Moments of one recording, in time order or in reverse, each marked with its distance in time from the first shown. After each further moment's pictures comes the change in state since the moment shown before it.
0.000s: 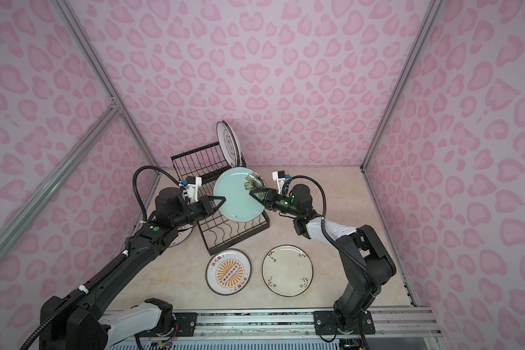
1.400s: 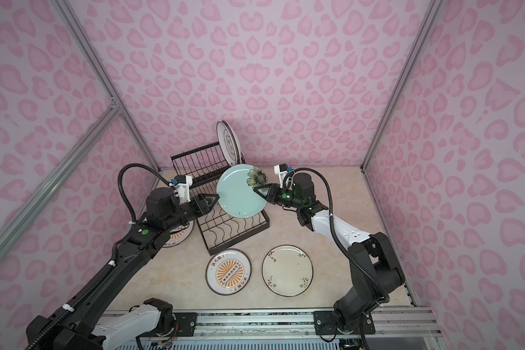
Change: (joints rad) left arm 0.005 -0.102 0.056 -0.198 -0.182 0.090; right arm -0.032 -0.090 0.145 -0.433 0.039 -0.246
